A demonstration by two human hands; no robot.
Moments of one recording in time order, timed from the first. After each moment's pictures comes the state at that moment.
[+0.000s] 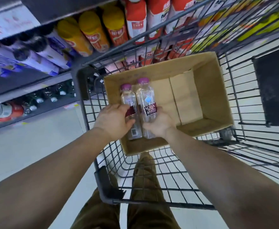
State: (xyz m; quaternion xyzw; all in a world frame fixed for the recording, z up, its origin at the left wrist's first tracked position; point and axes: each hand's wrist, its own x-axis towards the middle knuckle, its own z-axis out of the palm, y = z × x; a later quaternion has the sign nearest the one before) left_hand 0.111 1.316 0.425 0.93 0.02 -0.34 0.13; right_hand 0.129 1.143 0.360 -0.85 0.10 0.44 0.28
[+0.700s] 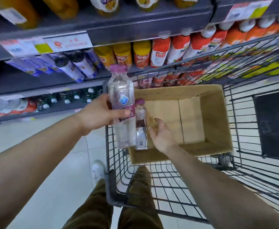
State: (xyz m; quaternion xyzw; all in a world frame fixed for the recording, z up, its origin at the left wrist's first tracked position) left_hand 0.126 1.394 0.495 0.73 0.24 -0.30 0.57; right_hand 0.126 1.170 0.403 -0.85 0.03 0.42 0.31
